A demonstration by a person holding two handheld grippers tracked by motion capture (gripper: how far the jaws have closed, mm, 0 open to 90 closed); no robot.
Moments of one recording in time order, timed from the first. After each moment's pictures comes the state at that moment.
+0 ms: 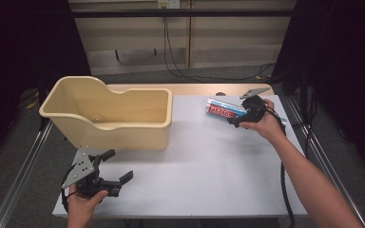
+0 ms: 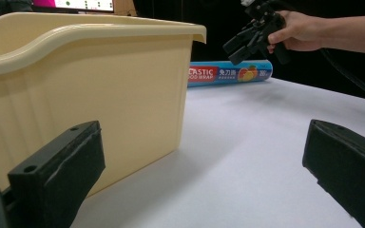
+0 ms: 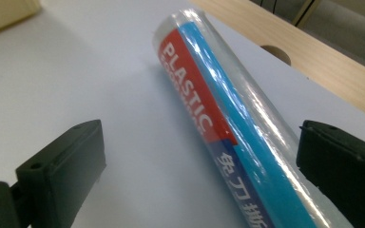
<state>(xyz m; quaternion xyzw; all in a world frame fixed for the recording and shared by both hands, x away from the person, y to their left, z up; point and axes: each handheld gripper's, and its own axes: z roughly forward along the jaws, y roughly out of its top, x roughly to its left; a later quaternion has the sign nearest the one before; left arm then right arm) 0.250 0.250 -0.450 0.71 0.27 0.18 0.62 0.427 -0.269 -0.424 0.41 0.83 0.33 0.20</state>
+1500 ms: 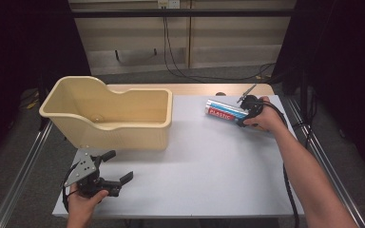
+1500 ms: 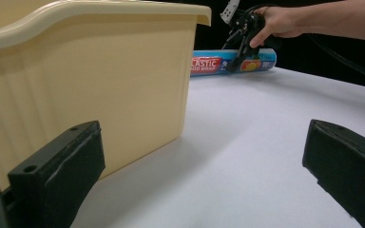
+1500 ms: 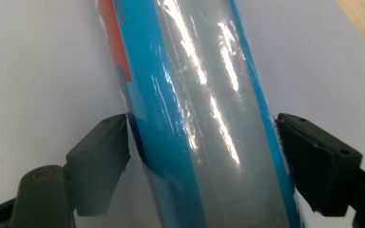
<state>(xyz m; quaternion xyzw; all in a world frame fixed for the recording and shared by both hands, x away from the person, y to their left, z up) 0.254 0.252 -0.457 0.73 0.27 0.17 0.60 0.473 -0.289 -0.455 0.36 0.91 0.14 0.15</state>
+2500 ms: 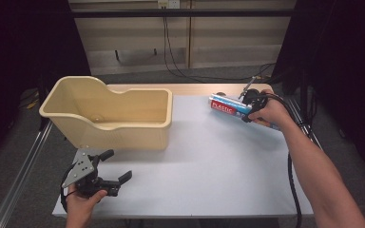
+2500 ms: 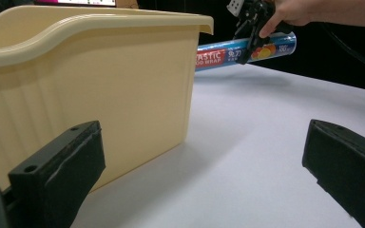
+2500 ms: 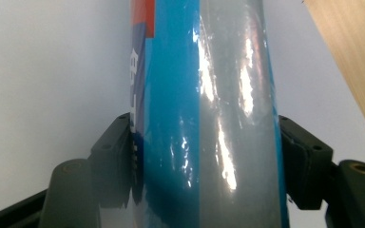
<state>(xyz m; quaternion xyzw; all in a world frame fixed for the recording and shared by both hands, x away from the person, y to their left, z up) 0.252 0.253 -0.452 0.72 0.27 0.18 0.61 0.468 -0.284 -0.414 0.32 0.93 0.09 0.15</state>
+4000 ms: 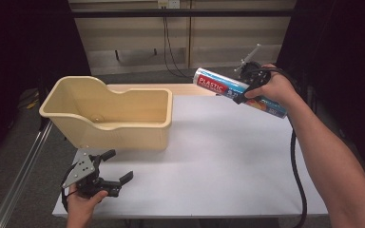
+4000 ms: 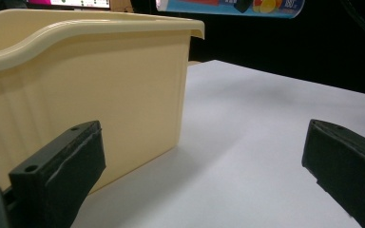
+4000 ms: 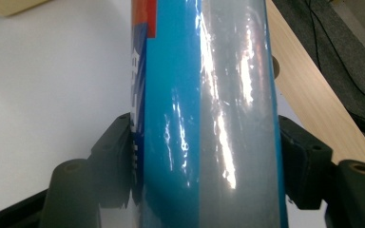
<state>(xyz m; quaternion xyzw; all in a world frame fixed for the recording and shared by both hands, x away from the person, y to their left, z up) 0.251 0.250 -0.451 0.72 0.27 0.17 0.62 0.450 -0.246 -0.298 0.31 0.92 0.18 0.14</state>
